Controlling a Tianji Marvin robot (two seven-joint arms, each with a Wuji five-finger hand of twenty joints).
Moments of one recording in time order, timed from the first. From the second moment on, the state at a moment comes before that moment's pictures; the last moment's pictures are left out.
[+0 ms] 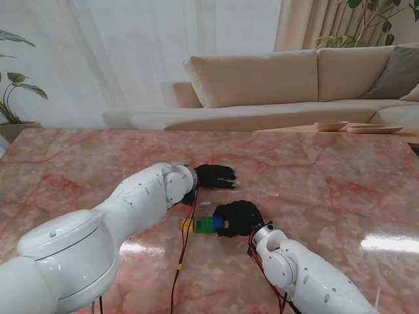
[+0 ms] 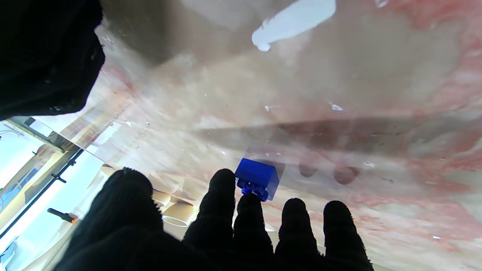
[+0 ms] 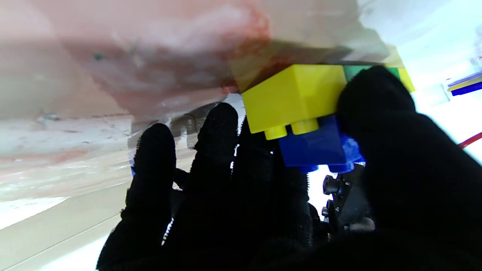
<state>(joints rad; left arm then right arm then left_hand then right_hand) 0.62 -1.63 -0.32 -0.26 0.28 -0.34 -0.09 -1.34 -1.13 0.81 -1.21 -0.79 -0.11 -0.32 0.54 0.09 0.08 -0.04 0.34 0.04 0.17 0.15 0.18 -0.08 0.12 0.17 0.08 -0.01 0.06 0.39 -0.06 0.00 0.20 0.64 0.46 -0.74 0.88 -0.28 0.75 -0.22 0.74 0.48 1.01 -0.22 0.48 0.87 0.83 -0.20 0.87 0.77 0.47 -0.04 1.18 0.84</state>
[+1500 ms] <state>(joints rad) 0.94 -1.19 -0.57 -1.04 0.47 0.01 -0.10 -1.34 -1.13 0.77 -1.22 -0.81 -0.09 -0.35 0.54 0.08 0.08 -0.03 0.51 0.07 0.32 0.26 0.33 -0.10 0.16 0.29 0.17 0.00 0.15 0.47 -0.06 -0.01 0.20 0.72 0.46 -0.74 0.88 -0.28 0.75 -0.22 0.75 0.48 1.01 -0.22 0.48 0.90 0.83 -0.20 0.86 0.77 0.47 -0.04 1.18 0.84</state>
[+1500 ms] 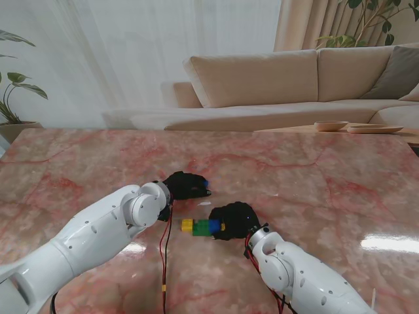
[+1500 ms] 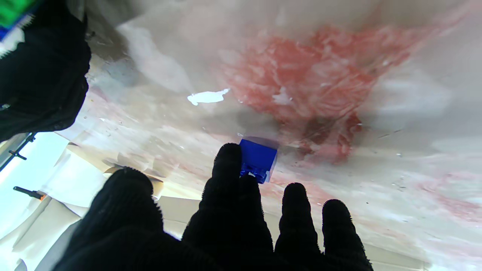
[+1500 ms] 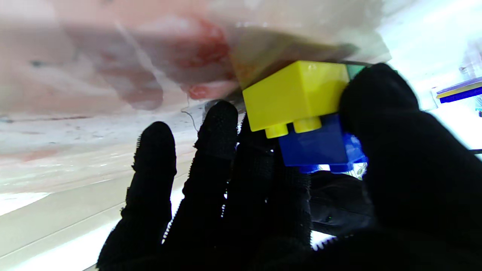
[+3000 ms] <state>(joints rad) 0.81 -1.28 -0.50 -0.69 0.38 -0.12 0.01 -1.29 -1.15 0.73 -1.15 -0.81 -0.09 -0.40 0.48 -0.61 0.85 -0.13 0.28 -0.15 0.39 0.26 0.23 0.02 0.30 0.41 0.10 0.06 0.23 0.57 -0.06 0.01 0.22 0.76 0.45 -0.74 0.87 -0.28 0.75 -0.22 0.76 0.48 1.02 -0.22 0.51 0.91 0.83 -0.20 0.88 0.78 0.47 -0.04 1.18 0.84</state>
